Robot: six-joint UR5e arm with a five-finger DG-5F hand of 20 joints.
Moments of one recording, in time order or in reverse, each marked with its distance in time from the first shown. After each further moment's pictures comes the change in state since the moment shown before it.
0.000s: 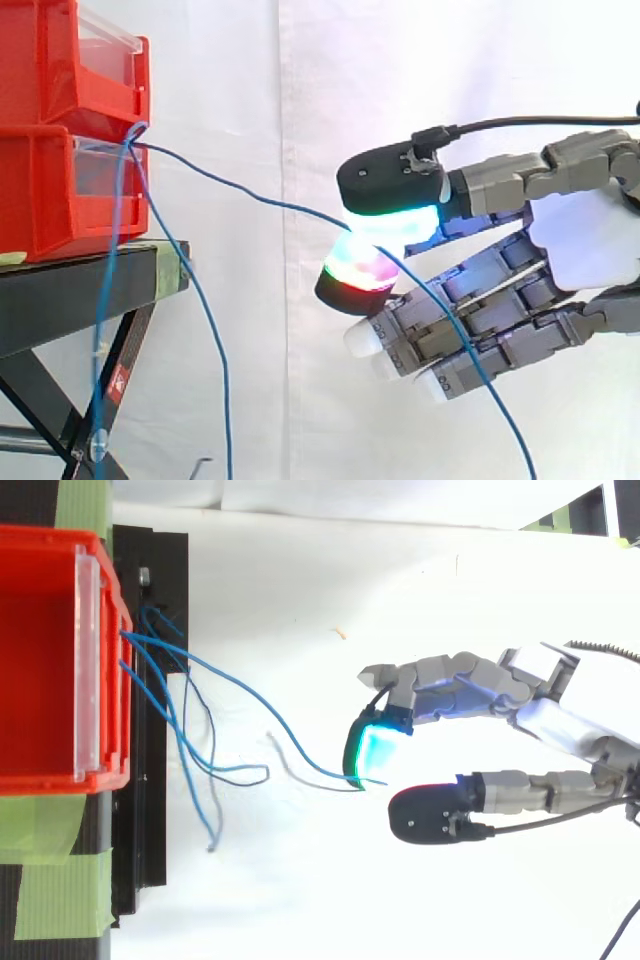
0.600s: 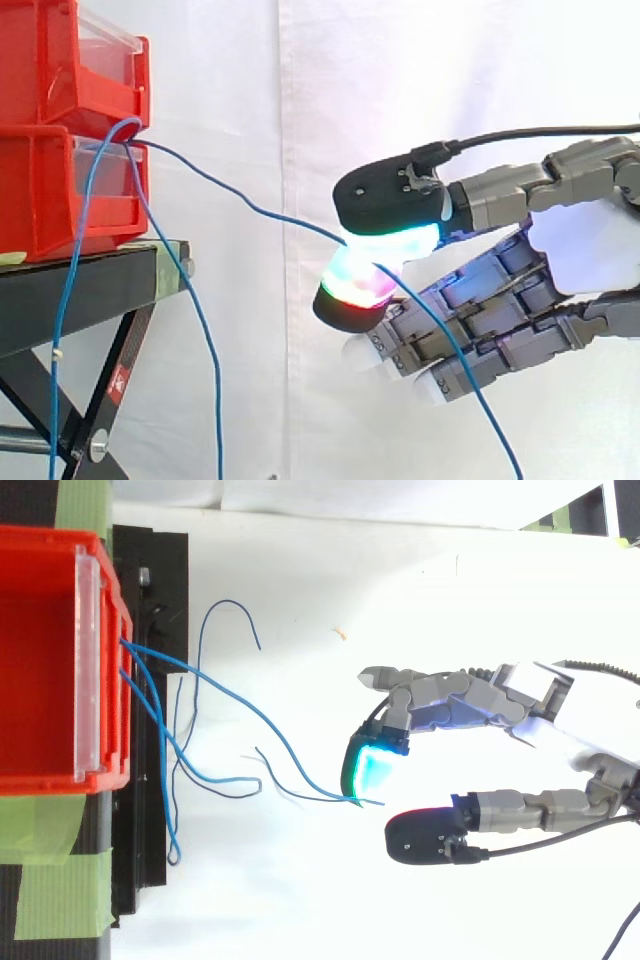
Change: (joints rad) arm 0.006 0.000 -0.004 0.013 -0.013 -0.081
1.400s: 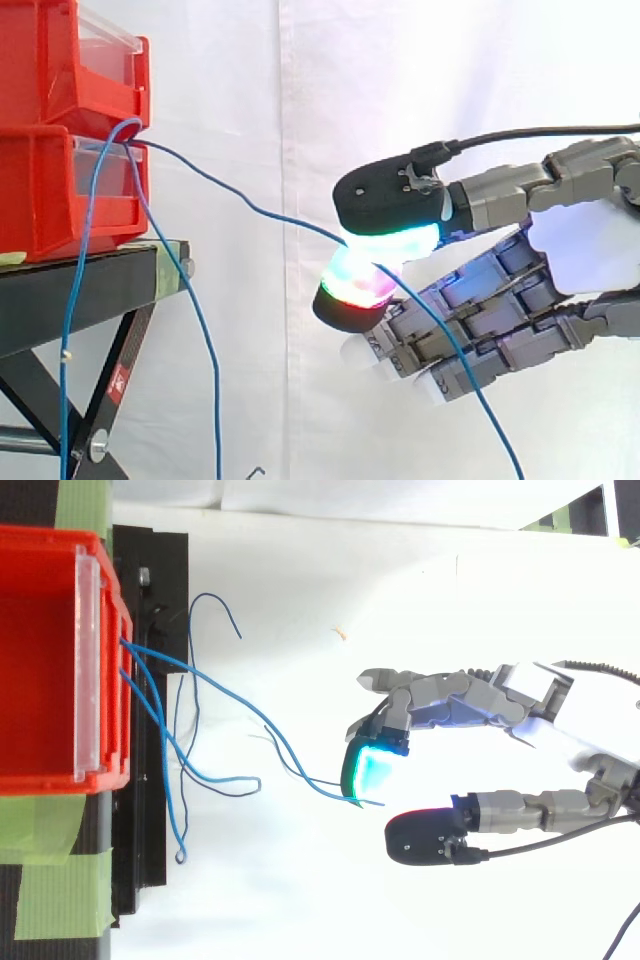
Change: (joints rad) arm 0.000 0.000 0.000 0.000 -0.001 -0.001
